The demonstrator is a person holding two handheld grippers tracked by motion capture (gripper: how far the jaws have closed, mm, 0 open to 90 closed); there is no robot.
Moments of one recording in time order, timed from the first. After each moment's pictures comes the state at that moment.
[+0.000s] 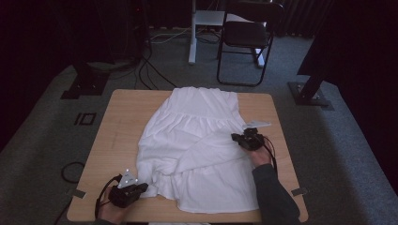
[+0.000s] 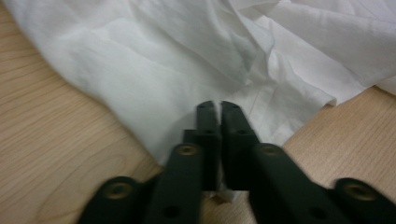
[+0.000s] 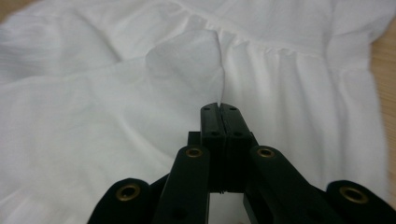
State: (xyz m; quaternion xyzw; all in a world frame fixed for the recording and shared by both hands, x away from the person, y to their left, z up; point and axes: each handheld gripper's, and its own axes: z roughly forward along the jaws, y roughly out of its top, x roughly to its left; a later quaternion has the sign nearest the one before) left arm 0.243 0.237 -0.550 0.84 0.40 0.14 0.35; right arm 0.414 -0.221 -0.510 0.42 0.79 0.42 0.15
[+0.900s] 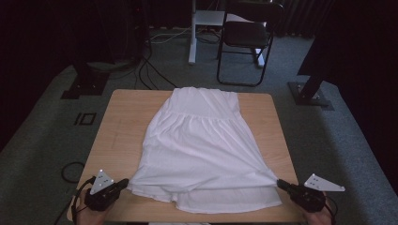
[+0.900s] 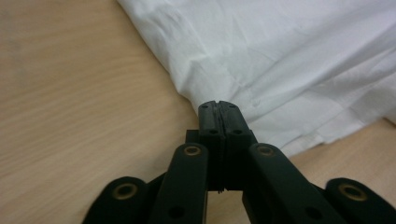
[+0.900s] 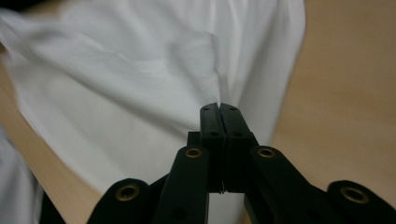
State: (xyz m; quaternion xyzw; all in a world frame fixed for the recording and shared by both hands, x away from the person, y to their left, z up) left arm 0.218 0.279 -0.515 0.80 0.42 0.21 0.38; right arm 0.220 -0.359 -0.525 0.41 0.76 0.48 0.17
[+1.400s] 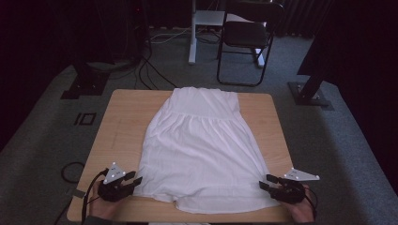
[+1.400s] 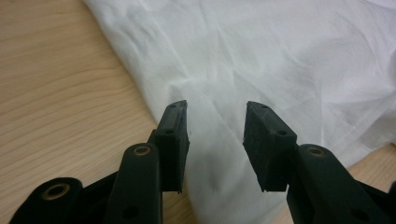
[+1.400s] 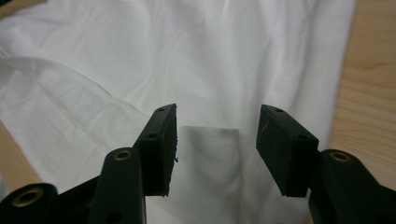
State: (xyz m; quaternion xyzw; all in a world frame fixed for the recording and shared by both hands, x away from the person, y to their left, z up) left arm 0.250 0.257 -0.526 0.80 0.42 0.18 0.39; right arm 0.254 -0.323 -0.548 0.42 0.77 0.46 0.12
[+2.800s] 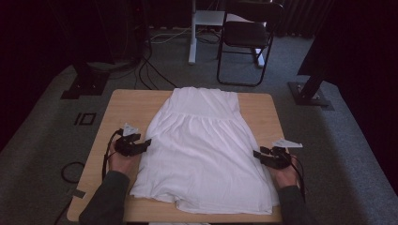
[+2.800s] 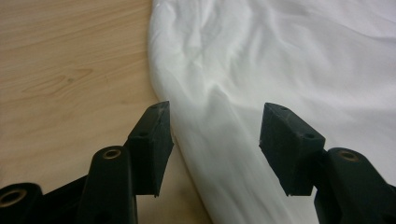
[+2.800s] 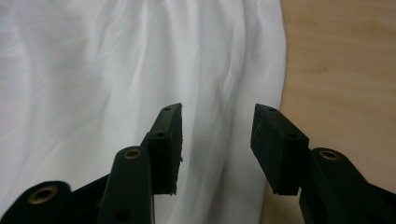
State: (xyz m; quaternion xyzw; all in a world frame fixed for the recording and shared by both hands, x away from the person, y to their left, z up) left arm 0.395 0.238 -0.512 0.77 0.48 0.22 0.36; right arm 0.362 -0.307 -0.543 0.47 0.75 0.43 0.17
